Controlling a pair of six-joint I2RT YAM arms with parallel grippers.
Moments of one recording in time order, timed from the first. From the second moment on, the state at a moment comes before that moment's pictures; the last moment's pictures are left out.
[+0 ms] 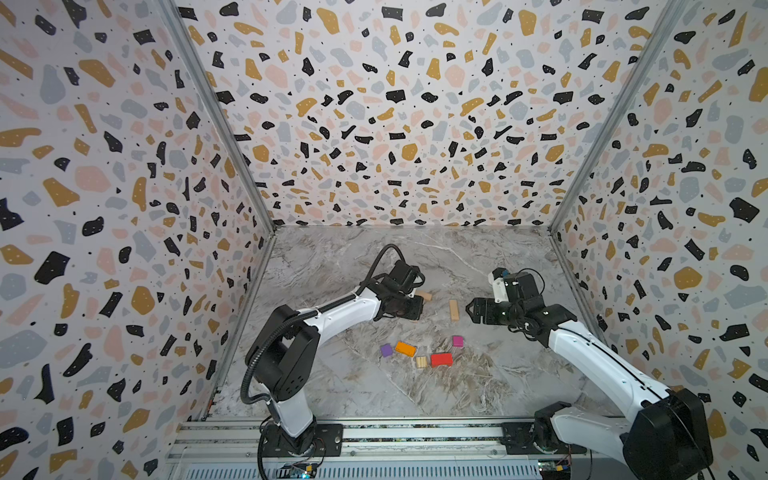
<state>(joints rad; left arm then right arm) -0.71 1.74 1.23 -0.45 0.19 -0.42 0.38 1.16 0.80 -0.48 -0.17 0.36</state>
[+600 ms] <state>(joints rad) -0.77 1.99 1.38 -0.27 0.27 -0.60 0.38 1.13 0.77 -0.46 -0.21 0.34</state>
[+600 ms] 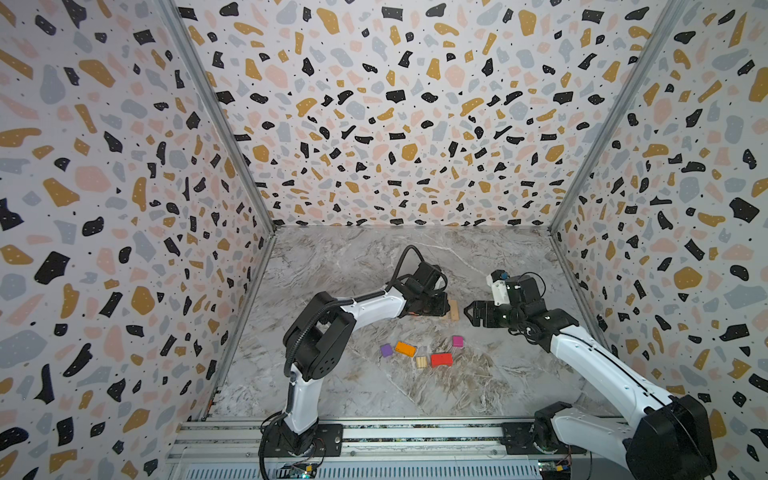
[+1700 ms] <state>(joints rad) -0.77 2.09 1.43 -0.22 0.23 -0.71 0.37 1.11 0.77 -0.49 -0.16 0.34</state>
